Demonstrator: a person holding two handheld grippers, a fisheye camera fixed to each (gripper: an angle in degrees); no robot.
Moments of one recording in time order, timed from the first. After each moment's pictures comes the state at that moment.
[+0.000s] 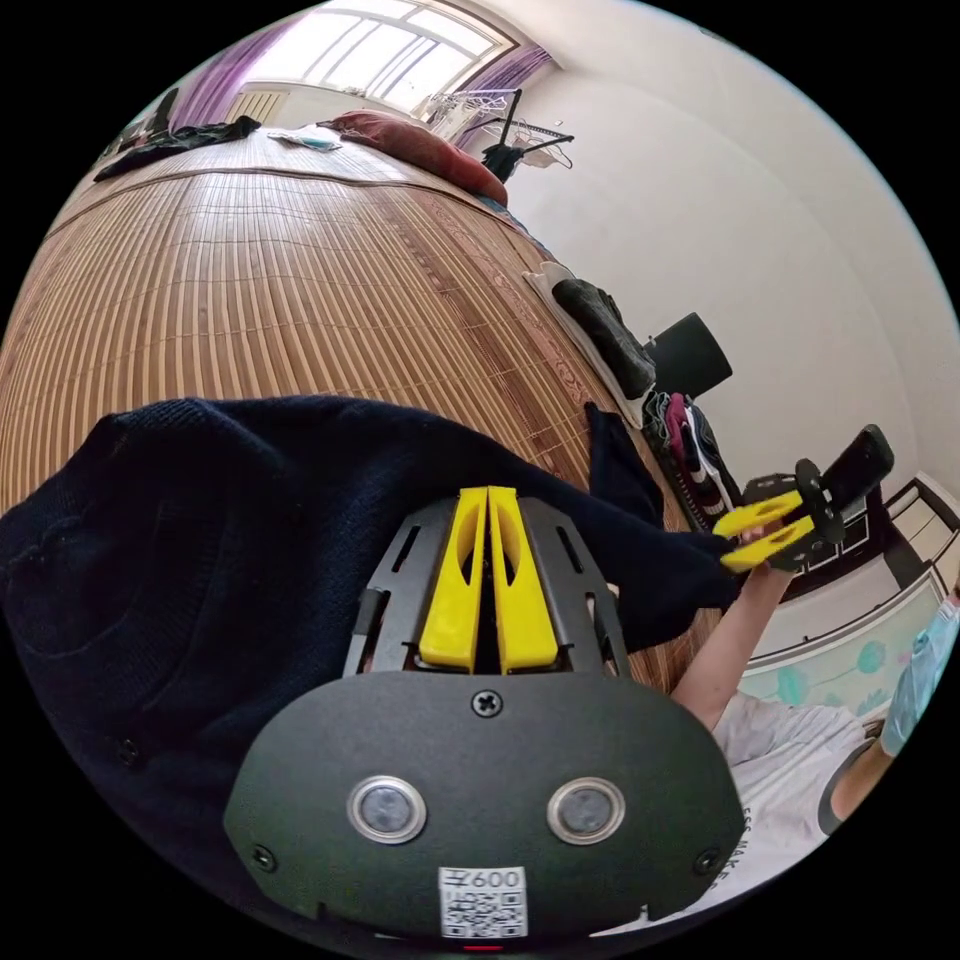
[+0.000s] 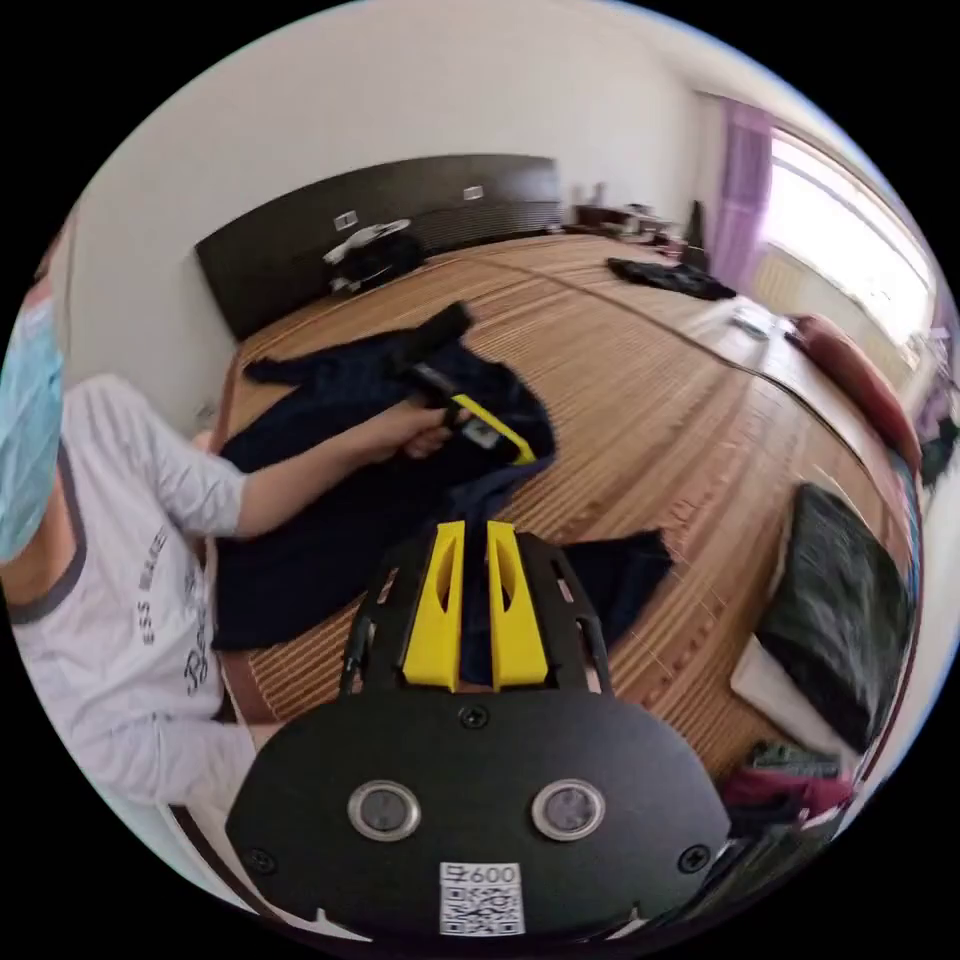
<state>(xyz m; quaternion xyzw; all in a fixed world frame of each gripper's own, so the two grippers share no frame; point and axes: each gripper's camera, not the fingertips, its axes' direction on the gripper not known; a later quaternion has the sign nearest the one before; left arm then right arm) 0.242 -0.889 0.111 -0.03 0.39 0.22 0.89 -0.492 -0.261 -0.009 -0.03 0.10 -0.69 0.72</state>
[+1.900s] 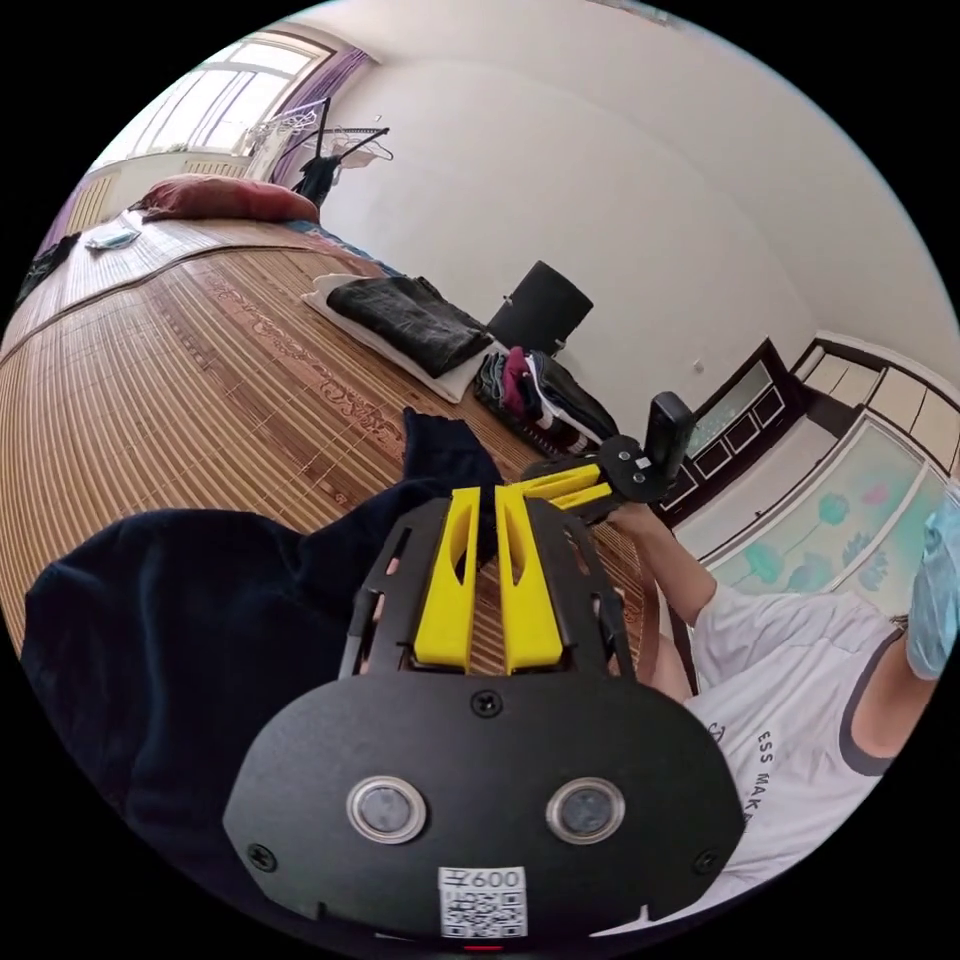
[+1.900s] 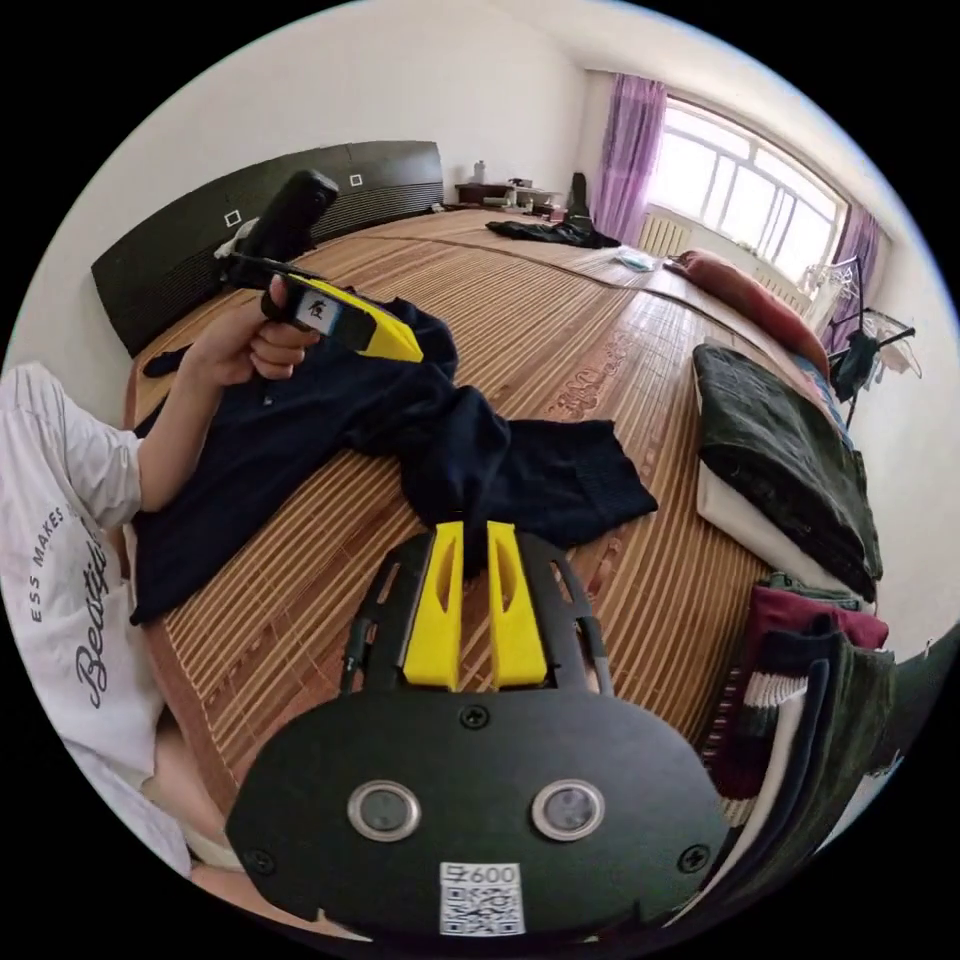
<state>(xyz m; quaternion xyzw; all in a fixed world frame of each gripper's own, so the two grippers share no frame) 0.321 -0.831 -0.067 -0.01 0.48 0.37 0.80 -0.156 -0.297 -0.072 -0.08 0.16 -0.72 0.67</state>
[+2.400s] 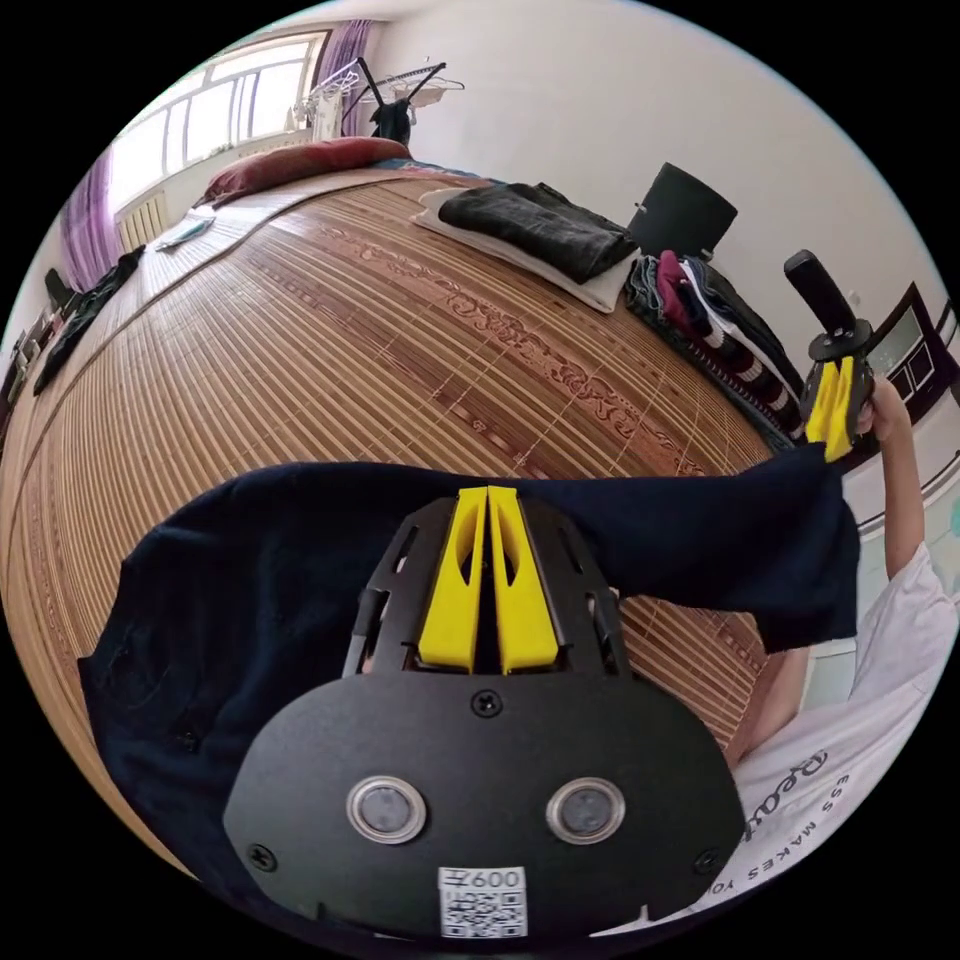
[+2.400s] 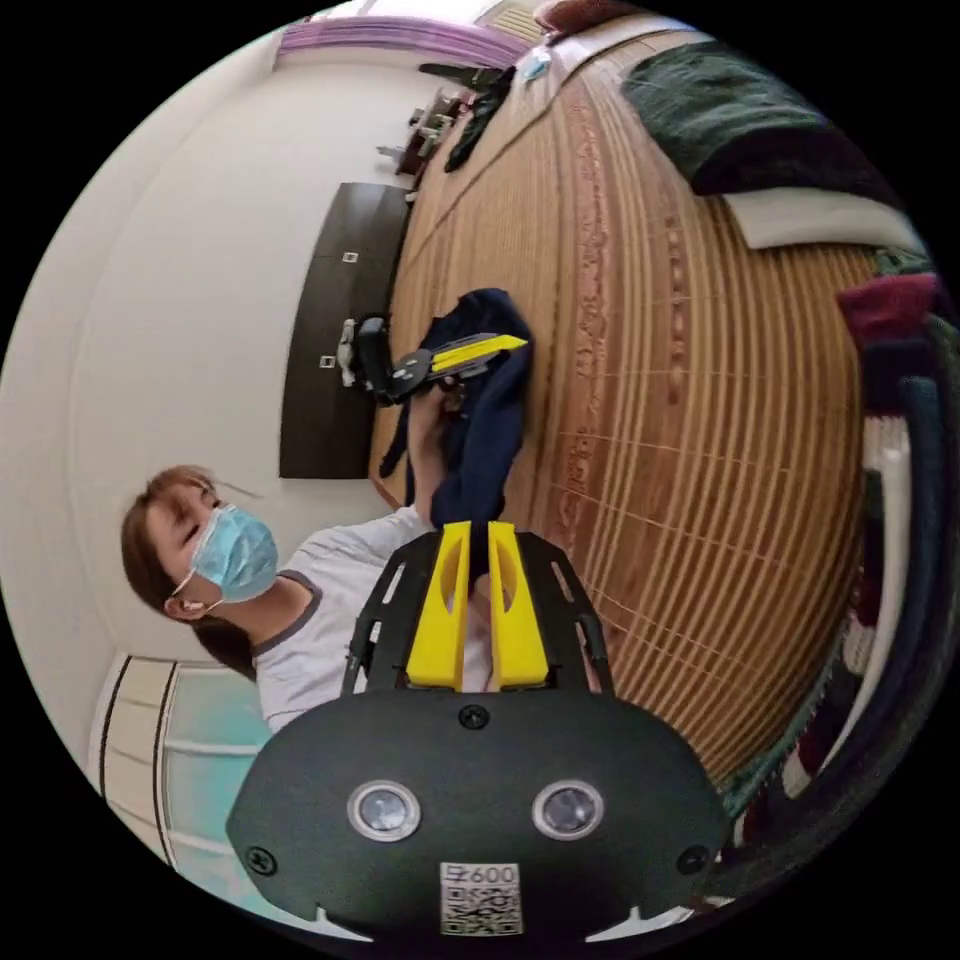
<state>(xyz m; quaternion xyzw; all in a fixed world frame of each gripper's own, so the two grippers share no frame) 0.361 -0.804 -0.043 -0.03 0.24 0.42 0.87 -0.125 -0.405 -0.132 -0.30 0.10 -0.38 0.87</state>
